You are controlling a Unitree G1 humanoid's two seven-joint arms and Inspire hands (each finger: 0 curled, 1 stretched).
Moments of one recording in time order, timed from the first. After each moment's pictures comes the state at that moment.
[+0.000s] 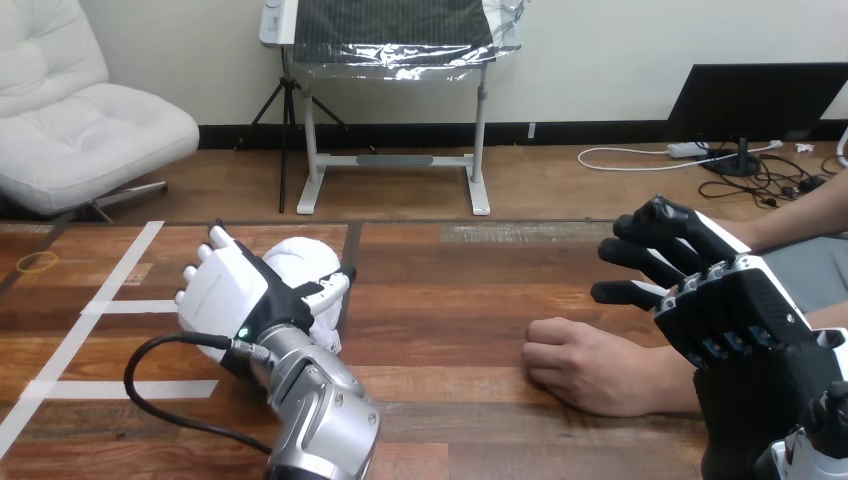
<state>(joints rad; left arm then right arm) -0.45 -0.10 -0.14 0.41 0.59 0.80 0.56 0.63 -0.12 0.06 -0.47 0.28 -0.64 0.29</state>
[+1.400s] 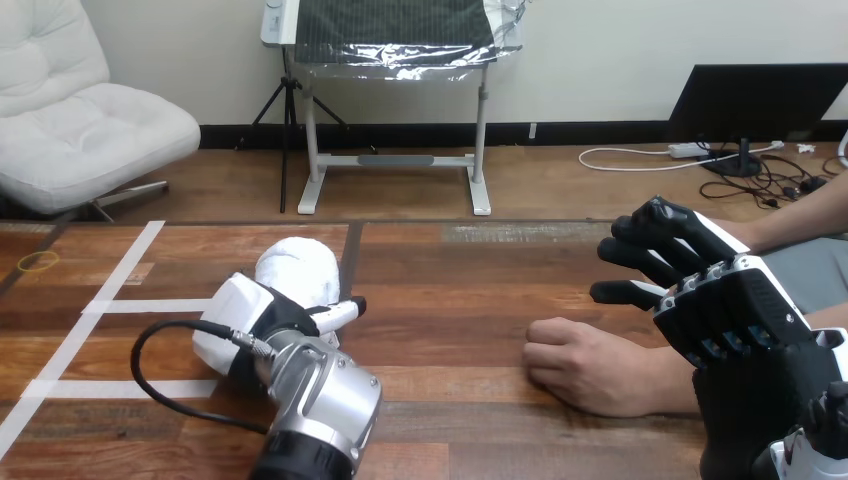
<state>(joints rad) -0.55 -0.08 -0.14 0.51 0.51 0.99 0.41 0.63 -0.12 0.07 -0.47 0.28 -0.64 0.29</state>
